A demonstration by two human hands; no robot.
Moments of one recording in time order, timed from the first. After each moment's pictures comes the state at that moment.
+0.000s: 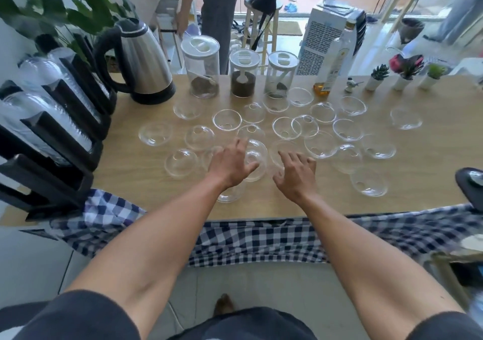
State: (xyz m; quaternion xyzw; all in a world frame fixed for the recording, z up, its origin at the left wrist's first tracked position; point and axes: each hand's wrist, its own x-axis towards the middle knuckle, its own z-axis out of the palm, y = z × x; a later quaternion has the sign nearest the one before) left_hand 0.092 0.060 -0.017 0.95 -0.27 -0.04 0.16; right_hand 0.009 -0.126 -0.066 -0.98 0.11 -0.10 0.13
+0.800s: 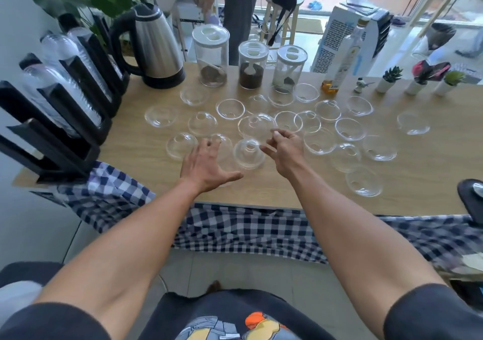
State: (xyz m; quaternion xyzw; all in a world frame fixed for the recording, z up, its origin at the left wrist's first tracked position) left_hand 0.048 0.111 -0.028 0.98 -0.14 -0.04 0.15; right_hand 0.047 -0.112 -0.019 -0.56 0.28 -0.06 0.78
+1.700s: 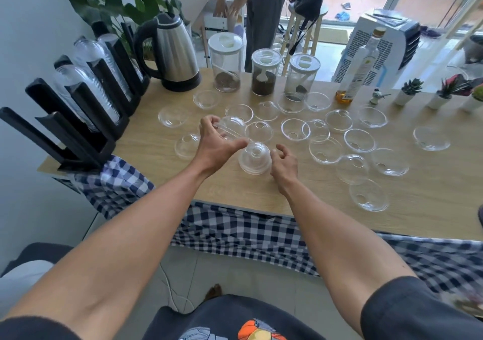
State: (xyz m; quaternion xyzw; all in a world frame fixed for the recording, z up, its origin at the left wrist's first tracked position) left_hand 0.055 0.072 0.020 0.81 0.01 -0.03 0.58; right_hand 0.039 -0.115 -0.063 -0.72 0.28 -0.03 0.63
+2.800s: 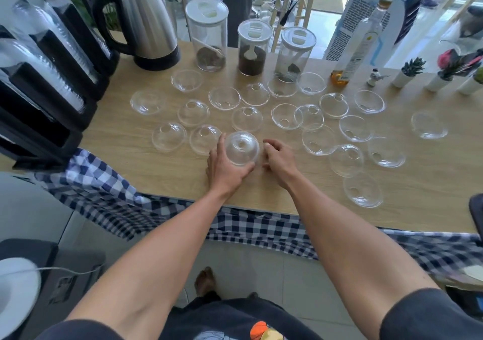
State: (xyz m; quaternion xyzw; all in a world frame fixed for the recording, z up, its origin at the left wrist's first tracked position) left_hand 0.030 0.012 -0.069 0.88 0.08 -0.06 0.46; right_hand 0.053 -0.147 -0.075 -0.74 0.26 0.04 0.62
